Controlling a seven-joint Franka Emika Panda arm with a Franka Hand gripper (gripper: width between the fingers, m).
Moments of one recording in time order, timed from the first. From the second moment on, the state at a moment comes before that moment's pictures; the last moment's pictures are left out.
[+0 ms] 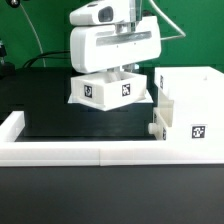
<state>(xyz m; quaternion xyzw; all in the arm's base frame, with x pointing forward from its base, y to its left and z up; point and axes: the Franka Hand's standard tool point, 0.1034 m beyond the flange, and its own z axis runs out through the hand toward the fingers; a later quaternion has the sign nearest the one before) 0.492 -0.011 0.066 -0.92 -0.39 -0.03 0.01</state>
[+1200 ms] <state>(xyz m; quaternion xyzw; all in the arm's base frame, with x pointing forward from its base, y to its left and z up) 0.507 -0.029 0.063 -0.73 -0.68 -0.01 -0.01</state>
